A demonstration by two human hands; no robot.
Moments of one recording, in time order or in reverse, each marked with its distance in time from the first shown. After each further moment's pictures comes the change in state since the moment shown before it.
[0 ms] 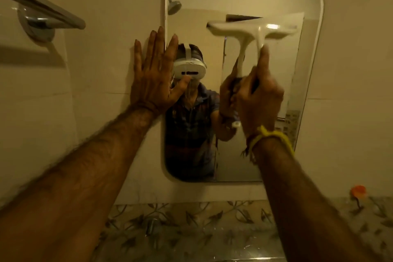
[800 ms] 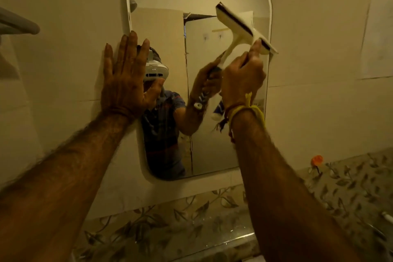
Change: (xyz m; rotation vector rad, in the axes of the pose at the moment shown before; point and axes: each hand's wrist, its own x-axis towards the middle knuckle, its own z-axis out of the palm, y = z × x) left_hand -0.004 0.000 0.000 -0.084 0.028 0.070; right_hand 0.032 -0.004 -0.002 0.024 0.296 0.379
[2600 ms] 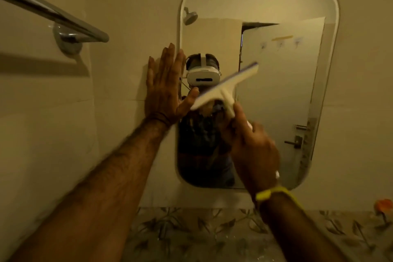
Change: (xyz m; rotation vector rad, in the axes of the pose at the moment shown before) left_hand -0.011 0.002 0.000 -0.073 0.035 -0.121; right_hand -0.099 0.046 -0.051 -0.325 -0.549 -0.567
